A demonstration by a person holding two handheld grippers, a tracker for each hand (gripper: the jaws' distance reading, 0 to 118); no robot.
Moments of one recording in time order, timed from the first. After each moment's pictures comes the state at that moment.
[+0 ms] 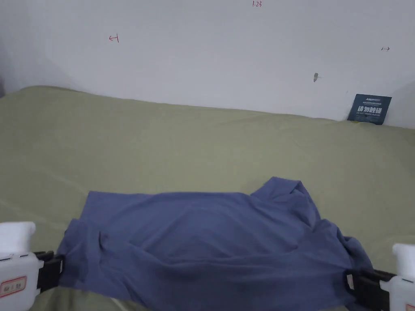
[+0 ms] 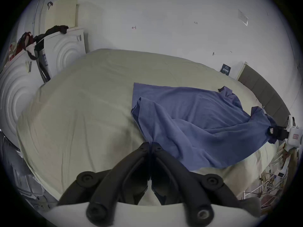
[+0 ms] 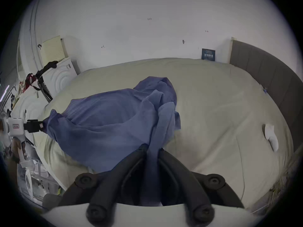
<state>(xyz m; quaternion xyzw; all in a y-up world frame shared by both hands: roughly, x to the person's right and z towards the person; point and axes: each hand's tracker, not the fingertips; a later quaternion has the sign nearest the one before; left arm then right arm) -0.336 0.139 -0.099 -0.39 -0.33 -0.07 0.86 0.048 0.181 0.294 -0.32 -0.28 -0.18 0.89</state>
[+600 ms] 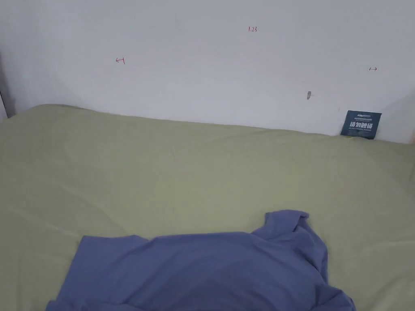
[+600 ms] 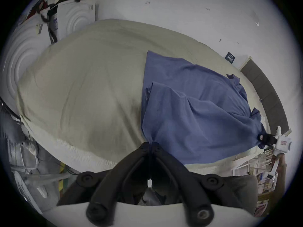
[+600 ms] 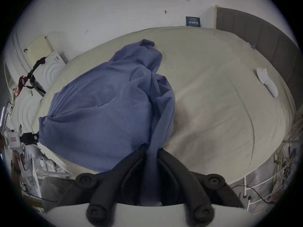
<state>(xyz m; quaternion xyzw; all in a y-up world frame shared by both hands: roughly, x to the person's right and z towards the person) -0.433 0.086 -0.034 -0.49 -0.31 -0.05 0.81 0.013 0.110 0.365 -0.40 -0.30 -0.25 0.83</state>
